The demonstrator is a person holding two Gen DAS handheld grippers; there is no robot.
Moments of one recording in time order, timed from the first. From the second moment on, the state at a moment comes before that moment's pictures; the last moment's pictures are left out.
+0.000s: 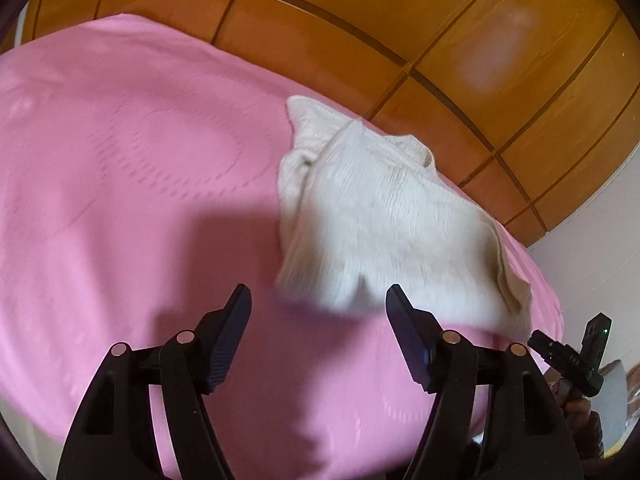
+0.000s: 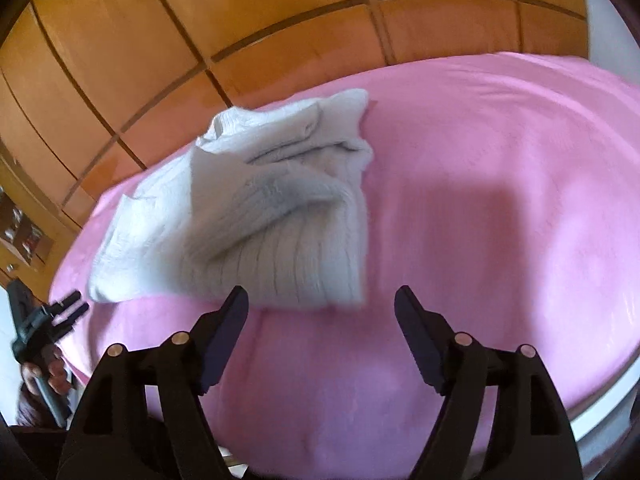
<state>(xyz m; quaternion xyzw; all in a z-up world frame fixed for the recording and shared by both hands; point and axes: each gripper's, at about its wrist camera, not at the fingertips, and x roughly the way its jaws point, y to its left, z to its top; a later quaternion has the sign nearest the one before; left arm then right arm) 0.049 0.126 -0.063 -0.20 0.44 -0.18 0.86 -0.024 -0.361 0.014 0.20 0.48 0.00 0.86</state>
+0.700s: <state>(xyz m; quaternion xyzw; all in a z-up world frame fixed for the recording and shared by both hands) -0.006 0.130 -0.055 -0.21 0.46 -0.23 0.83 -0.049 -0.364 0.034 0.24 0.49 0.07 0.83</state>
